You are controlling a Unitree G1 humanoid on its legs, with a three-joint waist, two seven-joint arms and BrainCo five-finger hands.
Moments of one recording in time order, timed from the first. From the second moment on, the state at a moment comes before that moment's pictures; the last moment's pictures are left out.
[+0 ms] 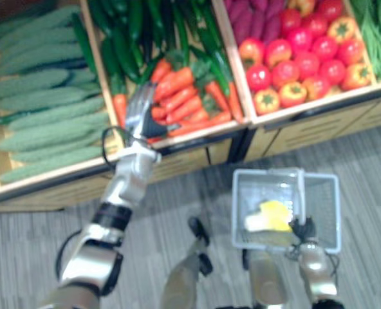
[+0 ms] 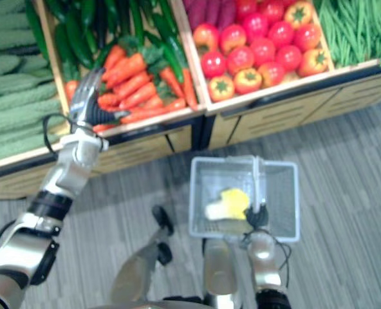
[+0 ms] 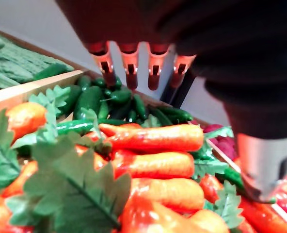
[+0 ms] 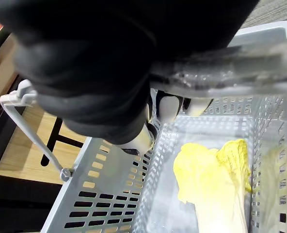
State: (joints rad) left arm -0.72 0.46 -0.19 0.45 0.61 0.03 0.39; right arm 0.02 -0.10 -0.13 0.36 -0.20 -0.02 -0.25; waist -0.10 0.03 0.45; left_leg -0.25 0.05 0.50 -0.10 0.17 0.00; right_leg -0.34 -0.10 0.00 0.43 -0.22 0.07
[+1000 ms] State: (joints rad) left arm -1.10 0.48 -0.24 0.78 0.88 0.07 0.38; right arm 0.03 -0.10 -0.07 0.20 -0.10 -0.06 -0.25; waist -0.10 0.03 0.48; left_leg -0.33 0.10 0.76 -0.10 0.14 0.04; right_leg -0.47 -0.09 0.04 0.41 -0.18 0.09
